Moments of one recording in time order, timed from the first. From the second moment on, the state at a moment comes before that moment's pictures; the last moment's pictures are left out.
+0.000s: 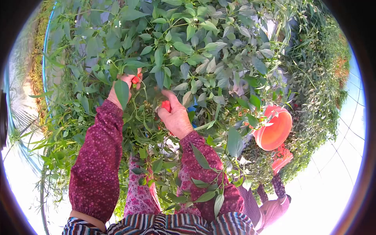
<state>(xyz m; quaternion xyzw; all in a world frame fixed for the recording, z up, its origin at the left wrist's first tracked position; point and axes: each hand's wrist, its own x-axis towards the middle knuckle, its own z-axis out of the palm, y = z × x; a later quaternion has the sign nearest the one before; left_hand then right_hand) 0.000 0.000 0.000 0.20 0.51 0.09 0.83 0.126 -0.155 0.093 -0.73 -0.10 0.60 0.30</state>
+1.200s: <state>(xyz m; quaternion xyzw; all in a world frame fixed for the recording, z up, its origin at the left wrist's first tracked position) 0.023 -0.021 0.183 0.66 0.37 0.10 0.64 0.091 -0.128 0.148 -0.31 0.11 0.69 0.64</state>
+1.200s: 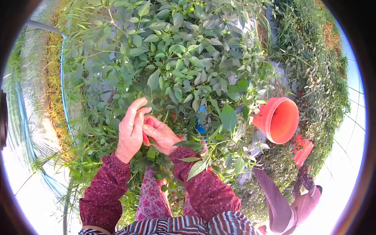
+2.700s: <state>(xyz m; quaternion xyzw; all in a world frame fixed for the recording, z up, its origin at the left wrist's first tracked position) 0.004 0.076 0.013 0.91 -0.11 -0.38 -0.08 0.175 -0.169 0.085 -0.28 0.32 0.62 0.66</state>
